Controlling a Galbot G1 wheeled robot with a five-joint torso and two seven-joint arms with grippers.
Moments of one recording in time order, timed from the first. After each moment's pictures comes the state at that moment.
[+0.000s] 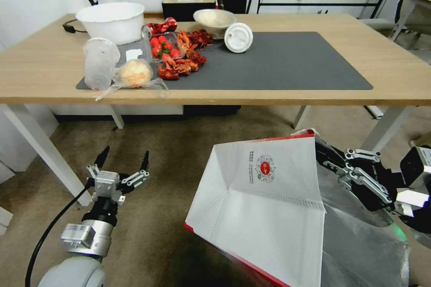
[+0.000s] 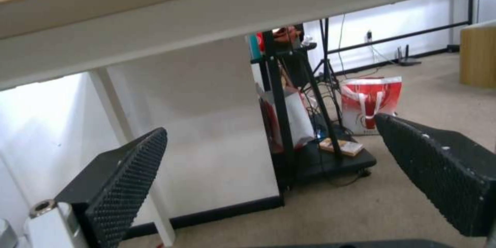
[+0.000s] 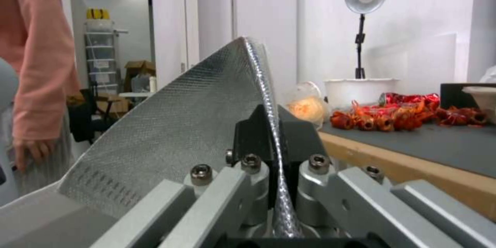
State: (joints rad) left arm 1.75 -1.28 -0.64 -2.26 -0.16 -0.10 -0.04; right arm -1.65 0.95 1.08 2.36 1.12 -0.18 -0.99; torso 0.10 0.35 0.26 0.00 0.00
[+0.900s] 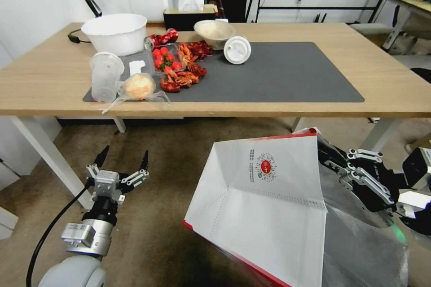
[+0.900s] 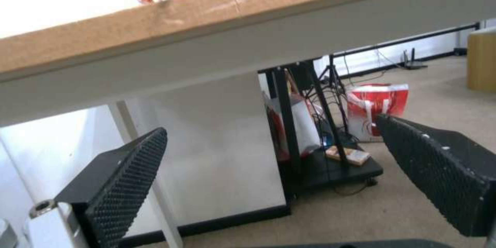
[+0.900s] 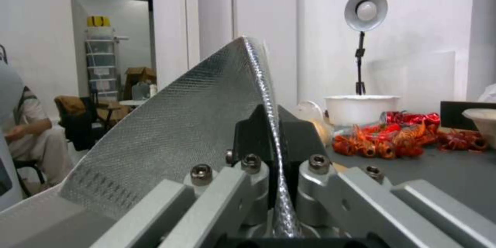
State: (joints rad) left arm 1.74 -1.28 -0.64 -2.25 -0.15 -0.11 -0.05; right arm -1.66 0.97 1.09 2.37 1.12 -0.18 -1.00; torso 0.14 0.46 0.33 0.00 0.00
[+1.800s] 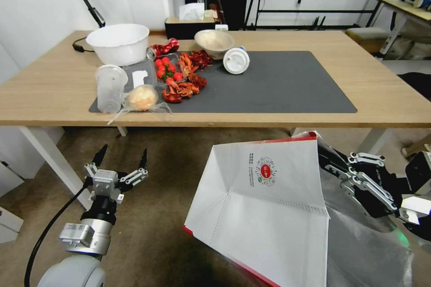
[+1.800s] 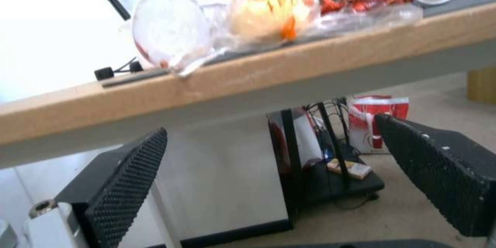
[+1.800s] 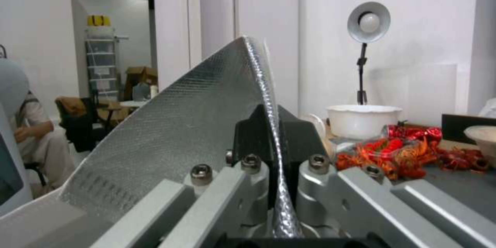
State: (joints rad) left arm 1.75 -1.27 -0.64 -2.27 -0.16 -0.11 -0.05; right arm -1.69 0.98 1.12 2.40 1.13 -0.19 -1.00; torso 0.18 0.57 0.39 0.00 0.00
